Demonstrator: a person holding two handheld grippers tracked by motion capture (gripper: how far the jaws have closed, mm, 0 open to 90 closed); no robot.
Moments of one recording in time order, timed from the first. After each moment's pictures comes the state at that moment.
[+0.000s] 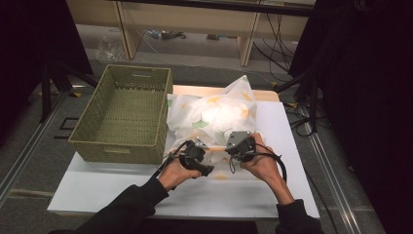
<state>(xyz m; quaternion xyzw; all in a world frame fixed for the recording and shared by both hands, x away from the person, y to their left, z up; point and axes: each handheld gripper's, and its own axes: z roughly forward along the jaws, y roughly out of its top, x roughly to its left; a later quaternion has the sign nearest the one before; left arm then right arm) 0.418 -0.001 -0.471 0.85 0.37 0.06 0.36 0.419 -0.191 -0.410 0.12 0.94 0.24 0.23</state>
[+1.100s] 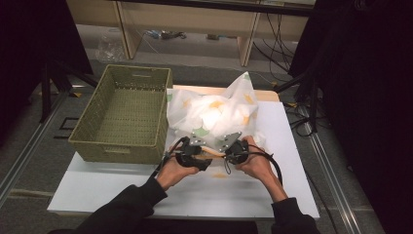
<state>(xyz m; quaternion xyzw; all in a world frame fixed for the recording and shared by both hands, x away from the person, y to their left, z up) 0.402 0.030 -0.456 0.84 0.35 0.13 0.40 0.435 -0.182 -0.443 0.14 0.95 0.21 0.16</state>
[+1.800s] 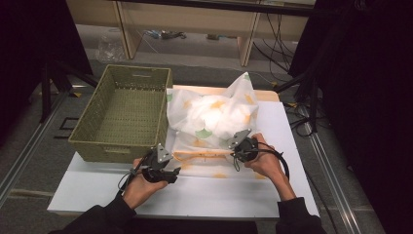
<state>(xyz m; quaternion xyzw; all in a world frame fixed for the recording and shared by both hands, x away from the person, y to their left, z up) 0.368 0.096 -0.466 0.82 0.40 0.20 0.35 0.437 -0.209 -0.430 0.16 0.95 0.20 0.17</state>
